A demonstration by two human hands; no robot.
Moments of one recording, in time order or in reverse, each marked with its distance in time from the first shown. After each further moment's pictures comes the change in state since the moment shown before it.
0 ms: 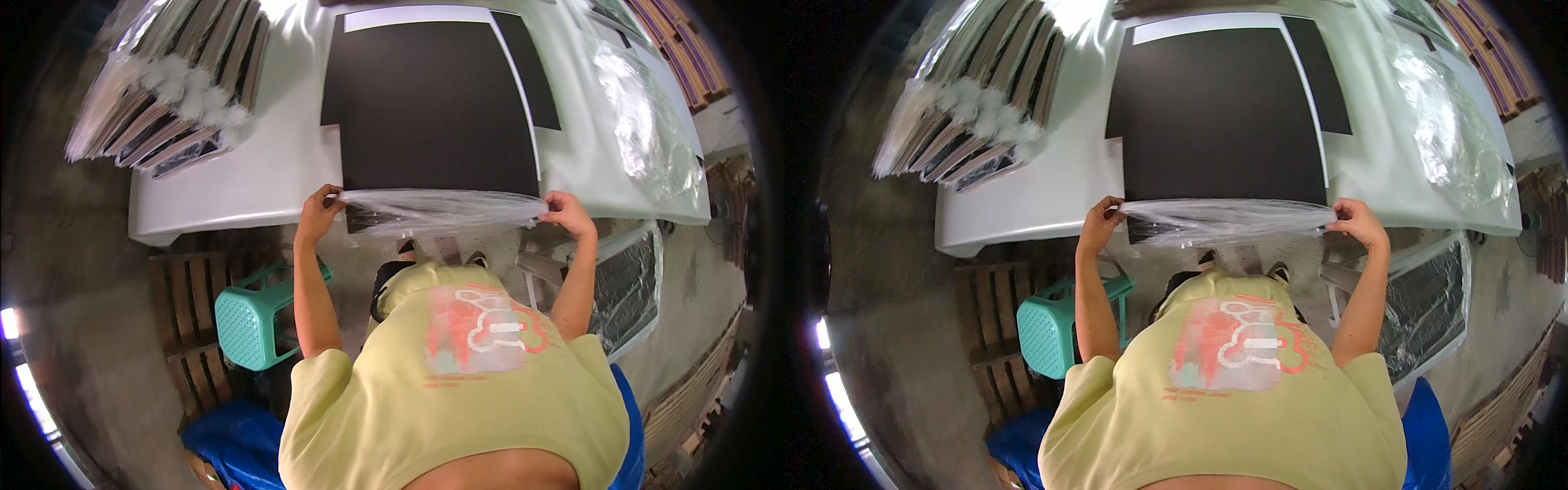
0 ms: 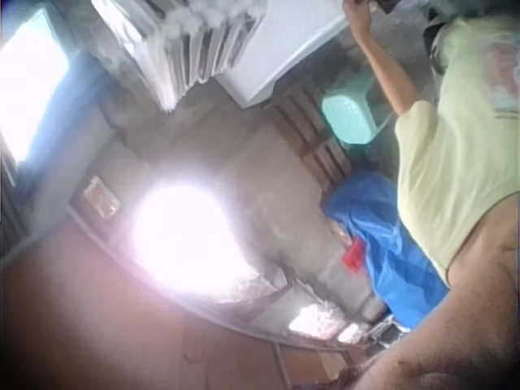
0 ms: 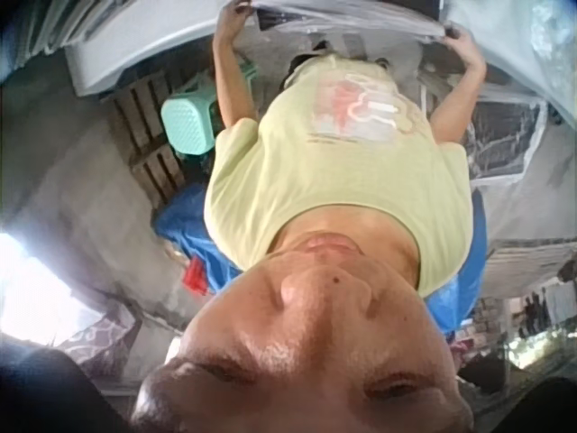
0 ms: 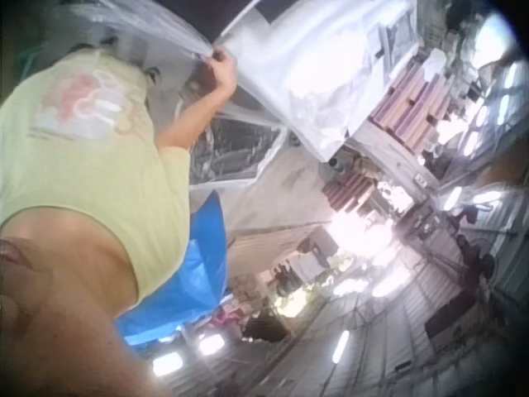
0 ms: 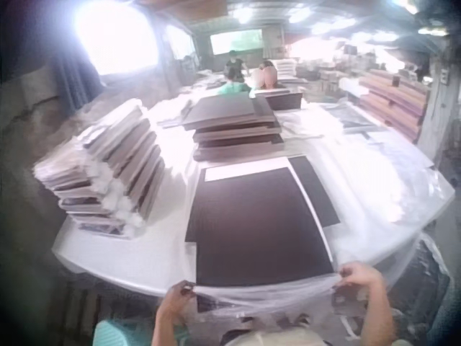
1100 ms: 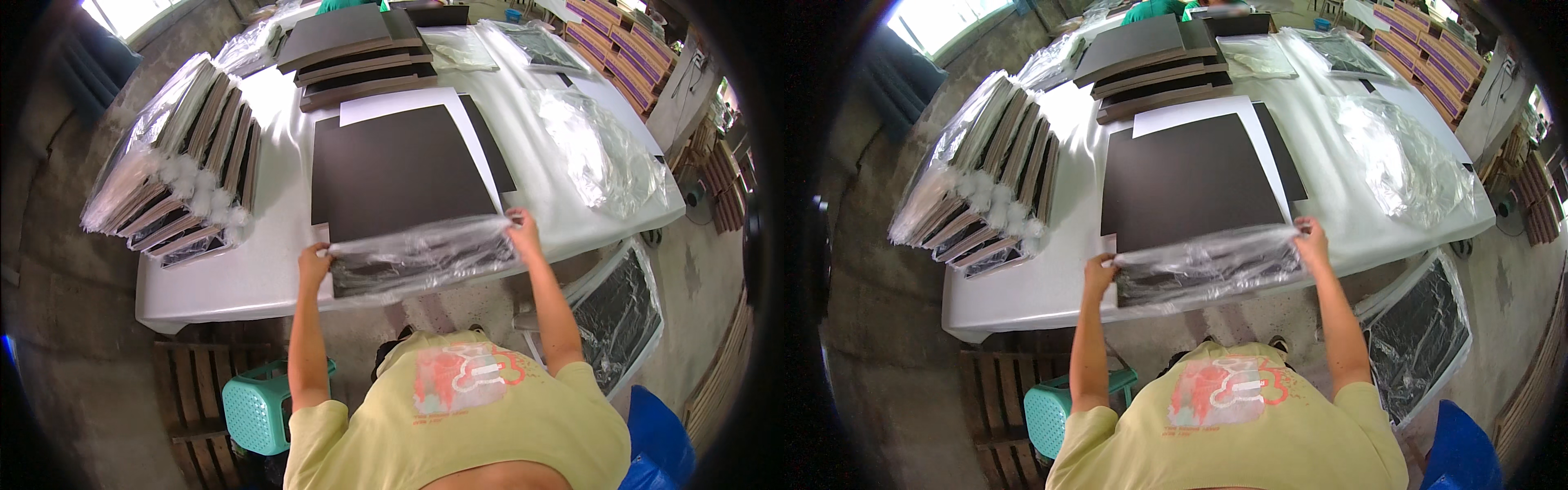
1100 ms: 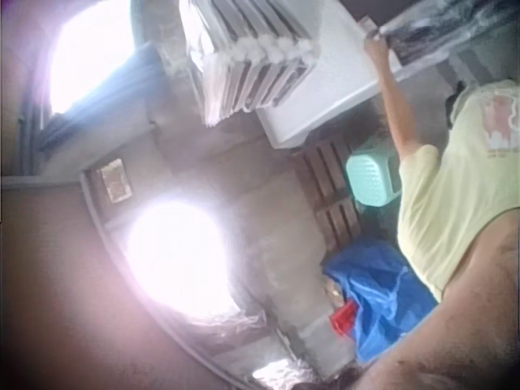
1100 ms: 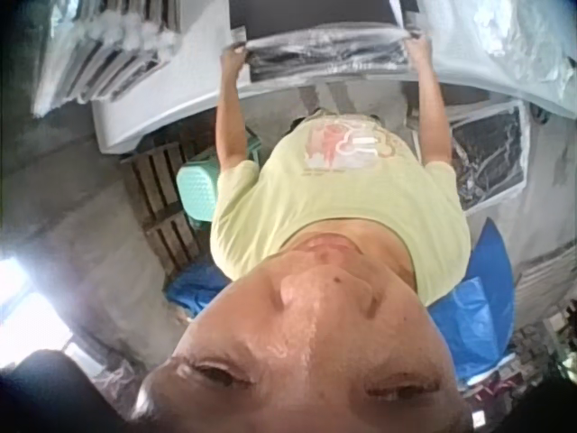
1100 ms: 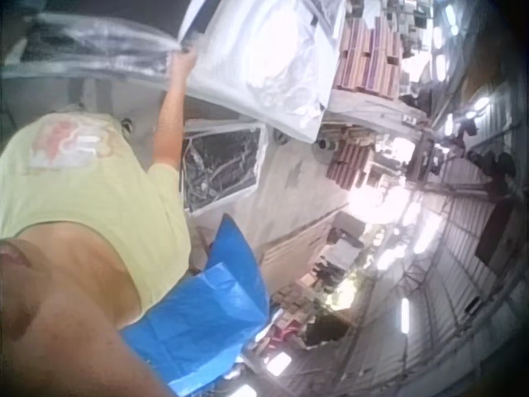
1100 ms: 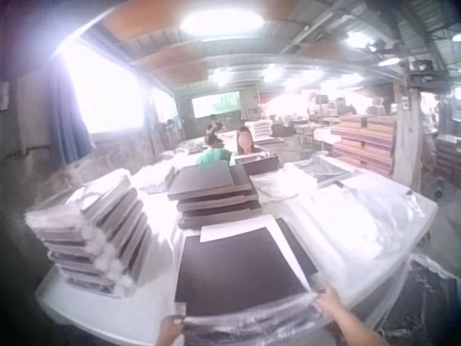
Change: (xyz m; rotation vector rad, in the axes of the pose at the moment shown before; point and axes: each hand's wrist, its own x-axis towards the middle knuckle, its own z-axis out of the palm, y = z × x) left_hand 0.064 0.051 -0.003 0.185 0.255 -0.045; right_hand 0.059 -0.008 0.017 0.046 0.813 -0.352
